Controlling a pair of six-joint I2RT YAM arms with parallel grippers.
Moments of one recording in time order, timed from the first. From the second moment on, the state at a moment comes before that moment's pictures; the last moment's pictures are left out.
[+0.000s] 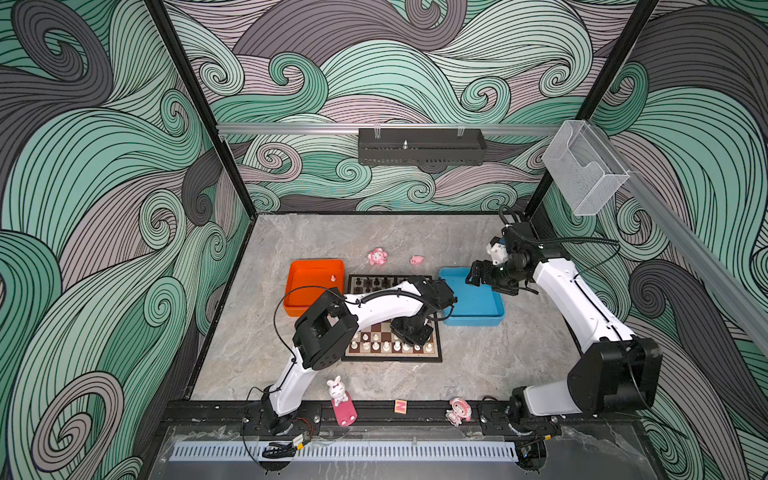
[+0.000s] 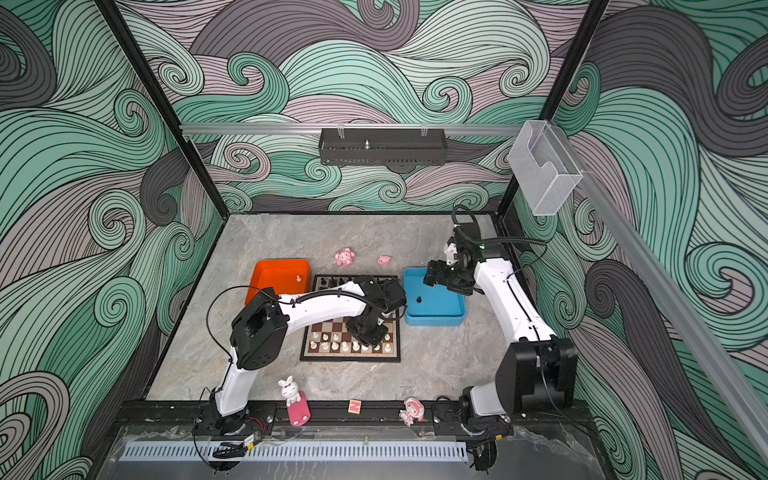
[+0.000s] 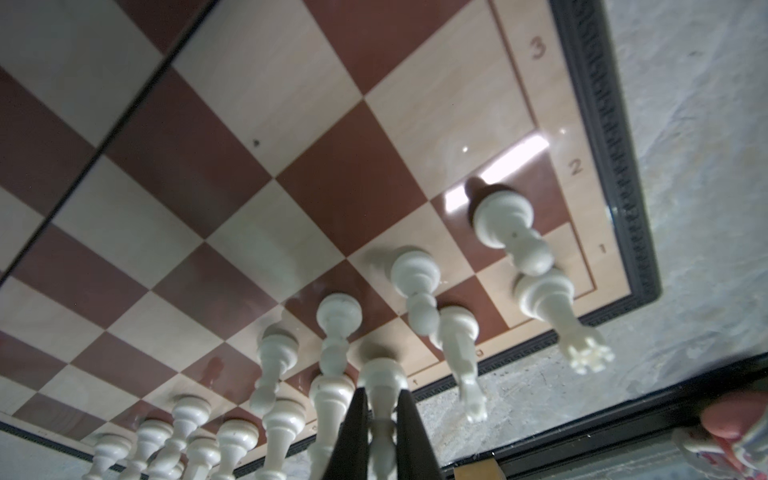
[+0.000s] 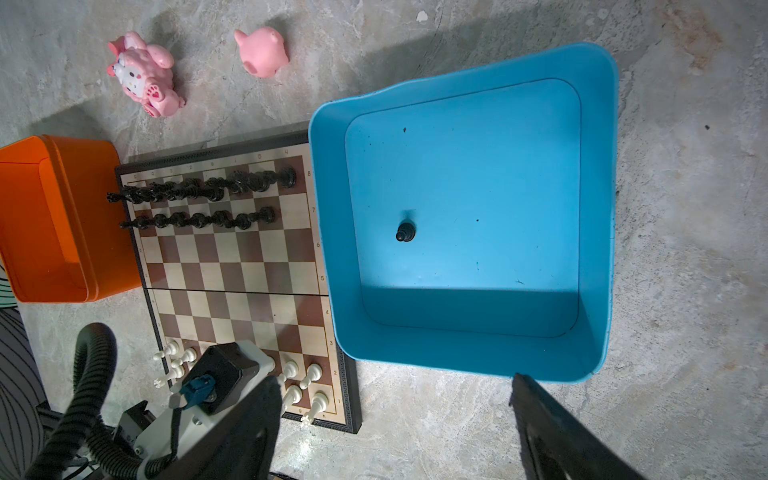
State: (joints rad) left arm -1.04 2.10 1.67 -1.21 0.03 -0.40; right arm 0.10 1.44 1.26 -1.05 -0.25 0.24
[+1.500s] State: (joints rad) left arm -1.04 2.11 1.67 -1.18 0.04 -0.40; right arm 0.09 1.44 1.26 -1.05 -0.25 0.23
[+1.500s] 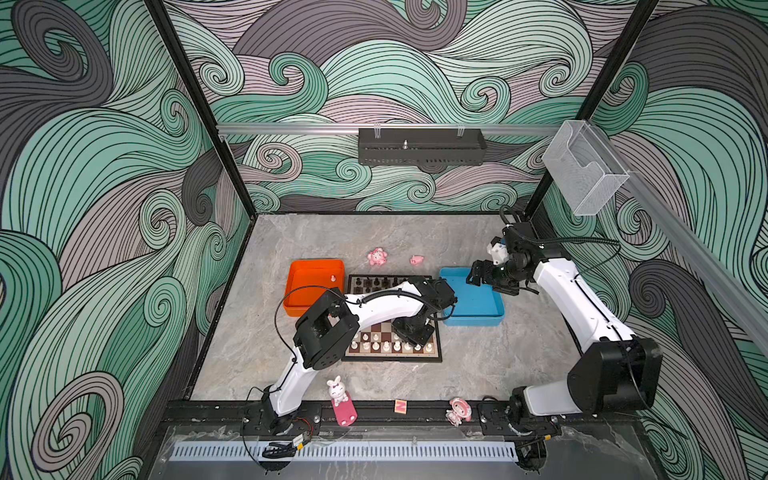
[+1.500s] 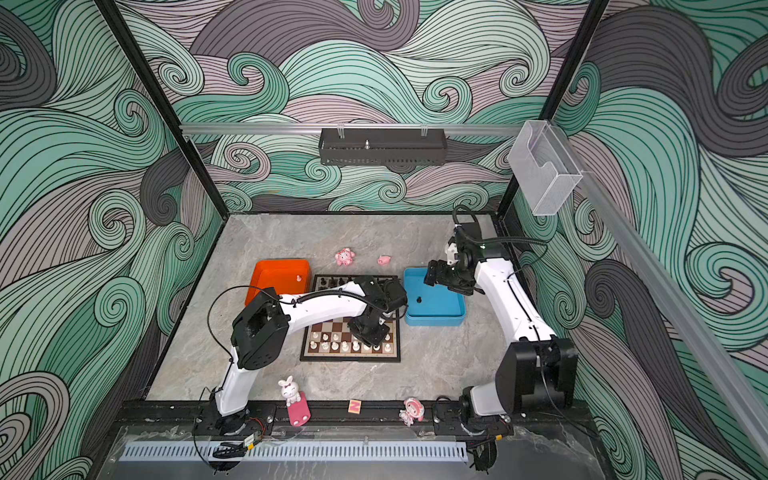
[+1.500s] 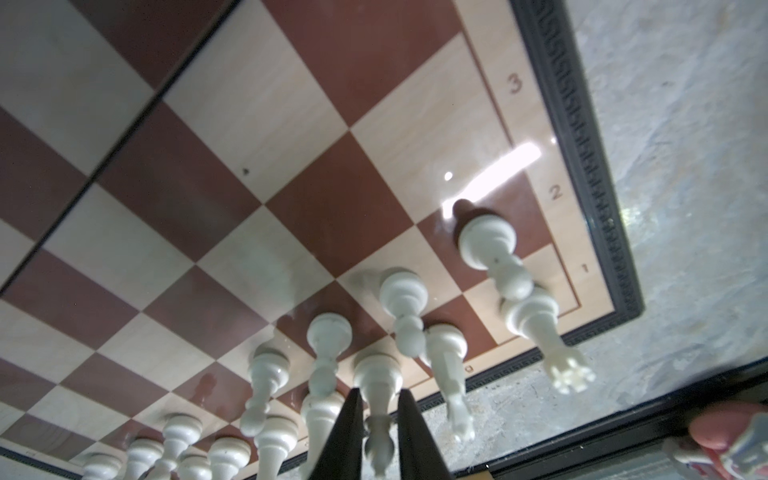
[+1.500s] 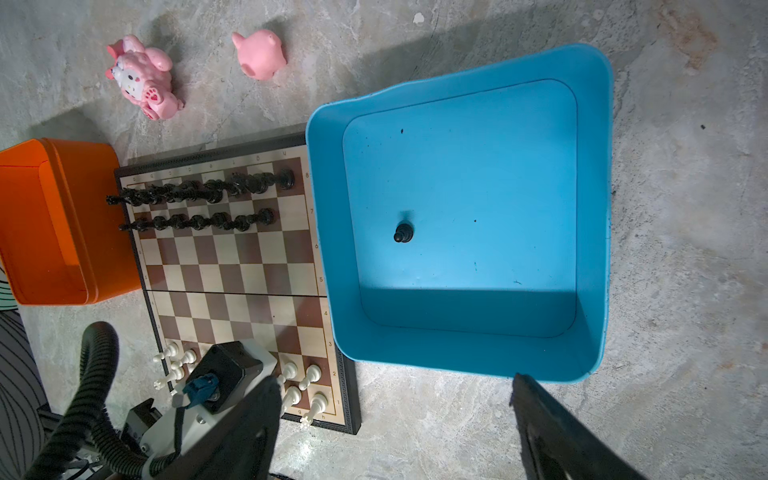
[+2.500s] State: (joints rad) left arm -1.04 2.03 1.75 -1.27 -0.01 -0.40; right arm 0.16 1.69 1.26 -1.00 -0.21 0.22
